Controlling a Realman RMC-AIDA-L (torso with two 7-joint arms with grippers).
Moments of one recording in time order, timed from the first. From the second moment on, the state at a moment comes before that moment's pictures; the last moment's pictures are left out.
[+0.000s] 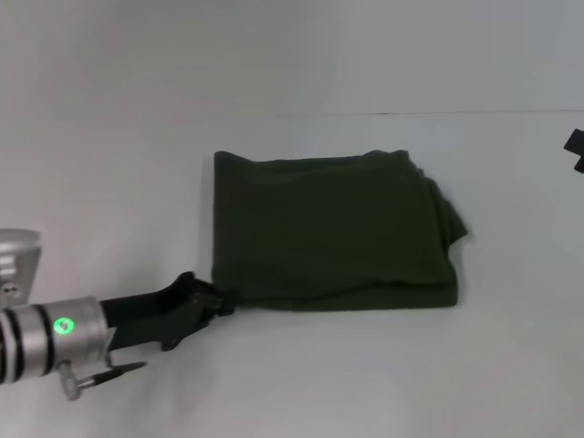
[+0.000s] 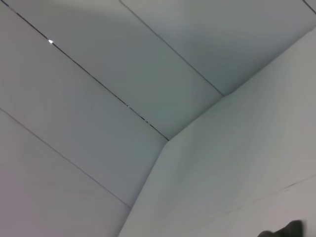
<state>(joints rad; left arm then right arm) -0.46 -2.15 0.86 0.56 1.95 1.19 -2.62 0.44 1.95 -0.39 -0.55 -1.83 -1.51 1.95</state>
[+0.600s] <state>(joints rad) -0.42 -2.13 0.69 0.60 2.09 1.31 -2.55 0.43 1.96 -0.40 -0.52 -1.86 -1.46 1.96</state>
